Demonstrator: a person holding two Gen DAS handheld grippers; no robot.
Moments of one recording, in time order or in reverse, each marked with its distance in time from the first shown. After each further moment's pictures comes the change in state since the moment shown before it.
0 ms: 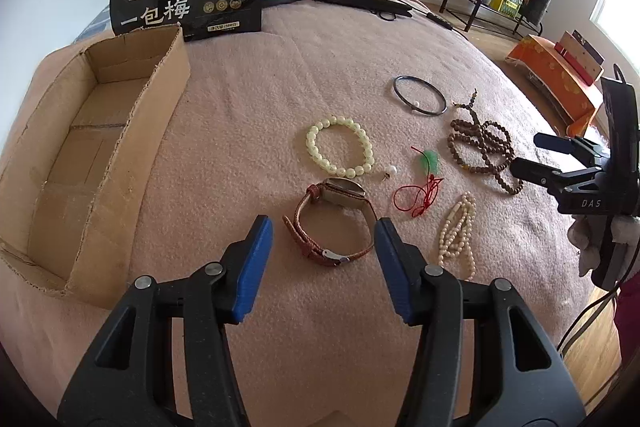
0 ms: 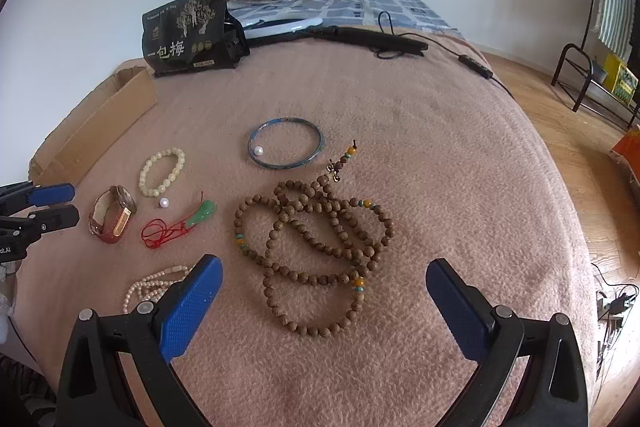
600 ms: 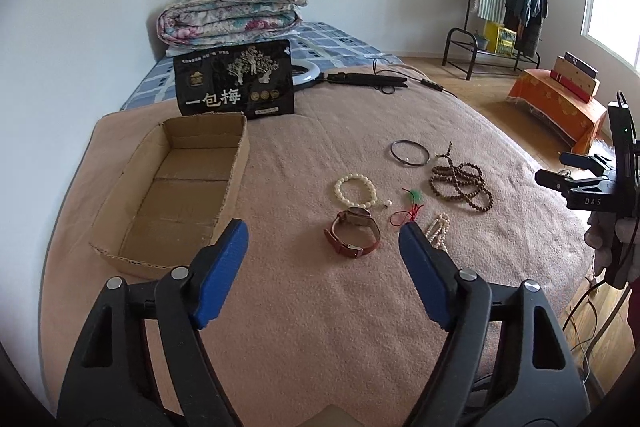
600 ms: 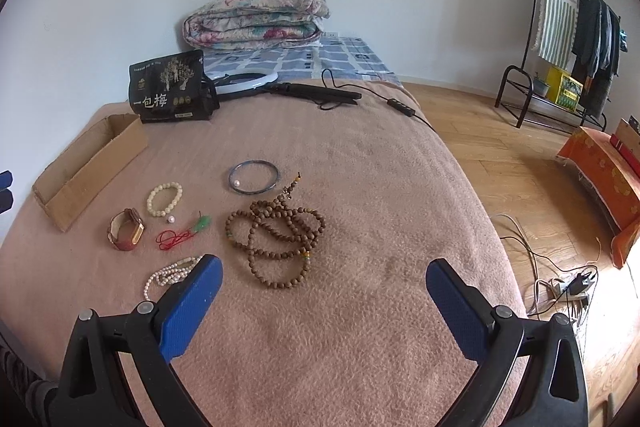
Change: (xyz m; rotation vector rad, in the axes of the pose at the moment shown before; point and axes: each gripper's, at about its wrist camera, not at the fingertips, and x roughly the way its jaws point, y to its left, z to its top) left arm -0.124 -0.004 -0.030 0.079 -0.240 0.087; right arm -0.109 0.000 -0.033 0.061 -0.171 -0.160
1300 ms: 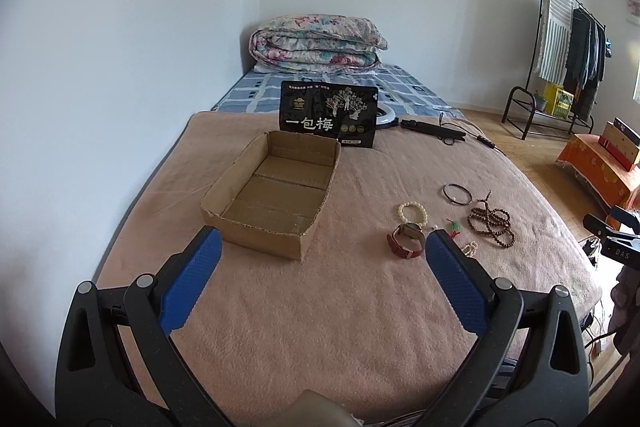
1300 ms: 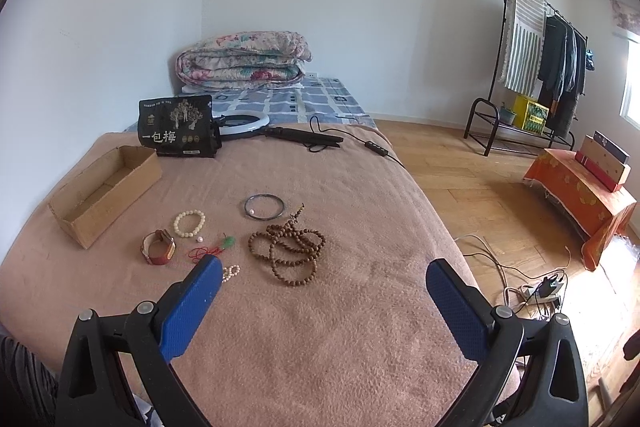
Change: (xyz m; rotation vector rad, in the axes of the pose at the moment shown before) left arm -0.125 0.030 -0.034 -0.192 -0.137 0.211; right arm -0.098 0.032 -0.013 0.023 -0.141 -0.115
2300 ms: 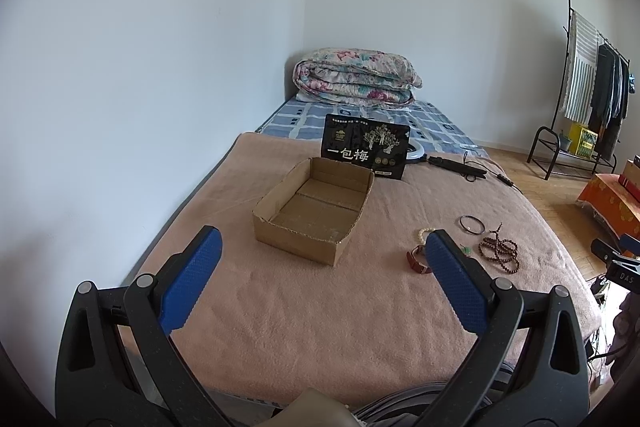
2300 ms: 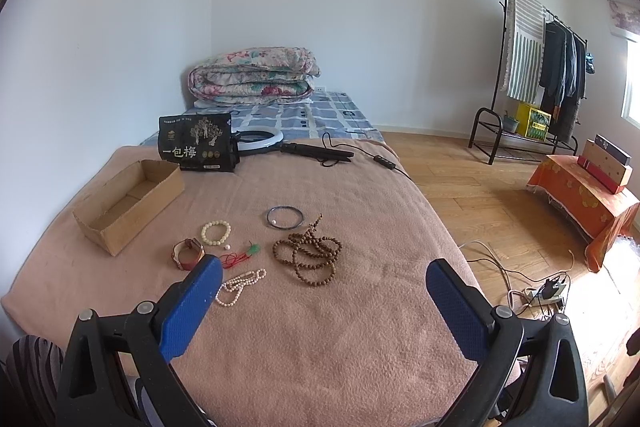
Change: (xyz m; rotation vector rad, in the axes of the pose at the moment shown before) left arm -0.077 0.010 -0.015 -0.080 -0.151 0.140; right arm -0.050 0.017 0.001 0.010 -0.053 0.031
